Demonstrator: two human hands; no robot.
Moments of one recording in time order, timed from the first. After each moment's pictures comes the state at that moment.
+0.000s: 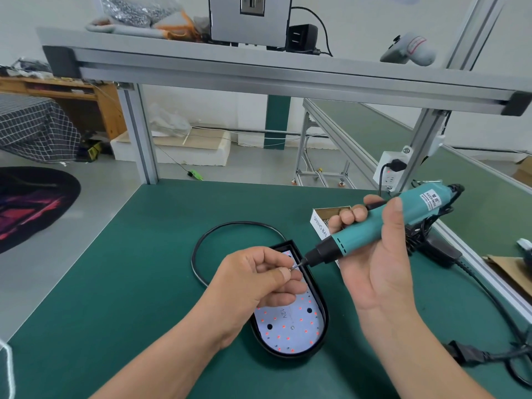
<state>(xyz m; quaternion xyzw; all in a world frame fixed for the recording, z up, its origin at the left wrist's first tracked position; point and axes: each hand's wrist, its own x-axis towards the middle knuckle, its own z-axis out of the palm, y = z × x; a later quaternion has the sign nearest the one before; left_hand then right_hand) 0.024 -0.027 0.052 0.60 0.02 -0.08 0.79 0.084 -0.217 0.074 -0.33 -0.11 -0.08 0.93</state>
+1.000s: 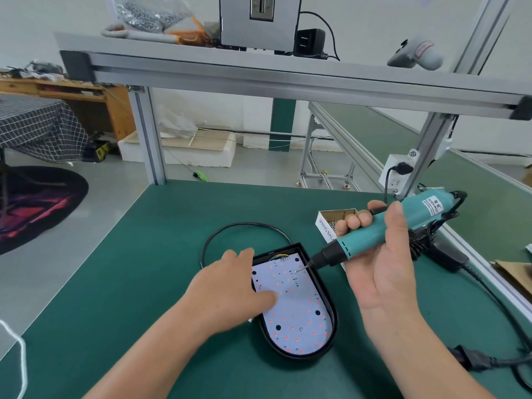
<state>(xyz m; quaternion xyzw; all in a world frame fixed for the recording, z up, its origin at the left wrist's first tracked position) 0.029 0.003 0.057 0.98 0.02 -0.07 0.19 0.090 -0.219 0.070 -0.34 -0.08 -0.08 0.93</state>
